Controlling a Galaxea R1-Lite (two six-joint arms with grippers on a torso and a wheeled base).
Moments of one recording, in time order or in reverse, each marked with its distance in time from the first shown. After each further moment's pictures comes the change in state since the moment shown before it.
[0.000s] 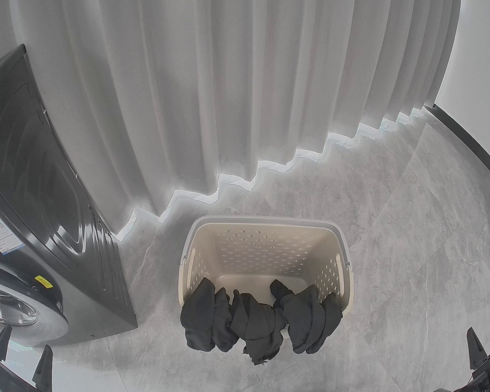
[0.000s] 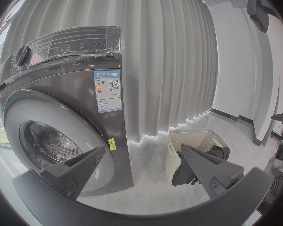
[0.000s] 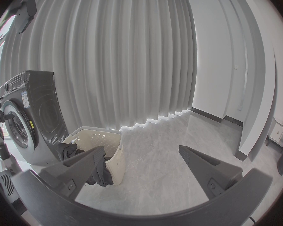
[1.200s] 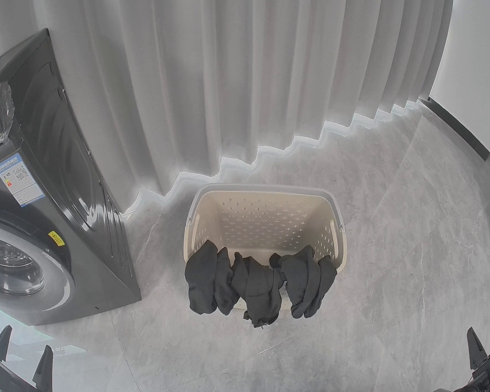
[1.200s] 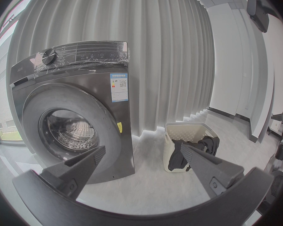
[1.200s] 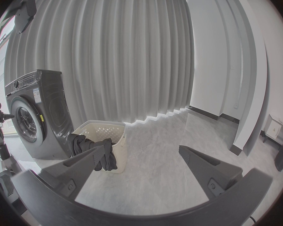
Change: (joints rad) left arm 0.000 0.000 0.000 0.000 0.000 -0.001; right arm 0.000 0.000 0.000 0.000 0.000 0.000
